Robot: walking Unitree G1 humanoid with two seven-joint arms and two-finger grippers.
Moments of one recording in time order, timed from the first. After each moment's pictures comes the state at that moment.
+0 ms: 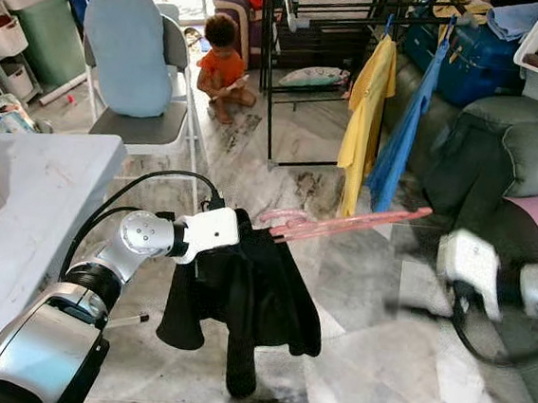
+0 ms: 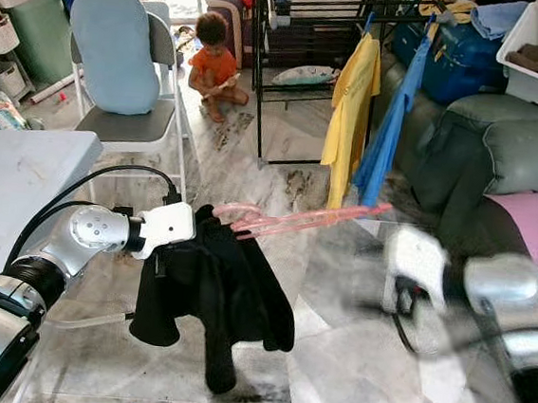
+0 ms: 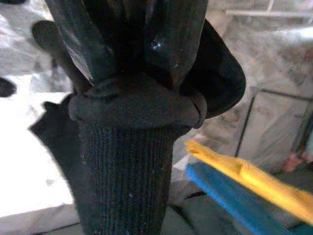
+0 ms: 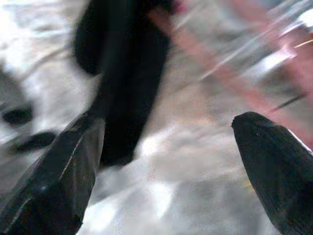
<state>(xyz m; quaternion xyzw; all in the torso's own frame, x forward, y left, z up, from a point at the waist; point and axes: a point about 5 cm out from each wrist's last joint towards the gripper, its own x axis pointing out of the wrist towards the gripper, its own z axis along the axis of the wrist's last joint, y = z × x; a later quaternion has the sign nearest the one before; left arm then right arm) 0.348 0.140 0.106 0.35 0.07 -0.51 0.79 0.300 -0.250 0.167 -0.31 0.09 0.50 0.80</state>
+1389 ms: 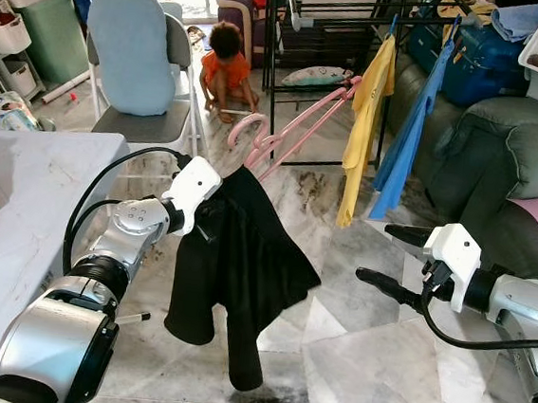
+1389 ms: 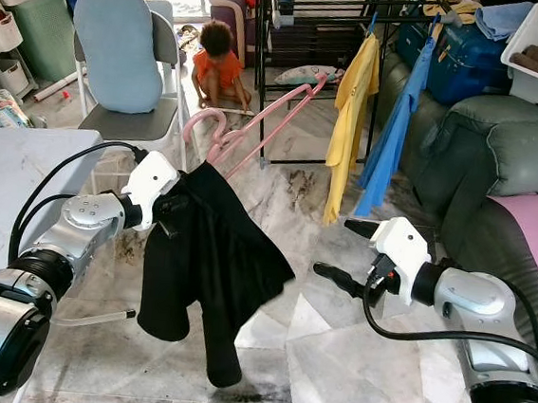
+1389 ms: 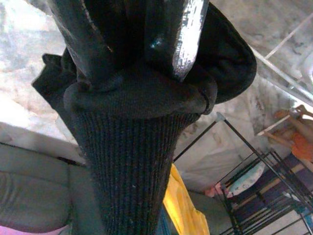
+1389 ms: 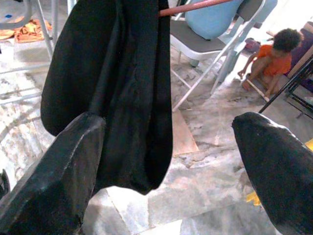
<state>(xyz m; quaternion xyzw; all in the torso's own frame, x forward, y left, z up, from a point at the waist) 0.371 0.152 0.123 0.17 0.07 -0.35 0.92 0.293 -0.232 0.141 -0.21 0.06 0.45 0.87</state>
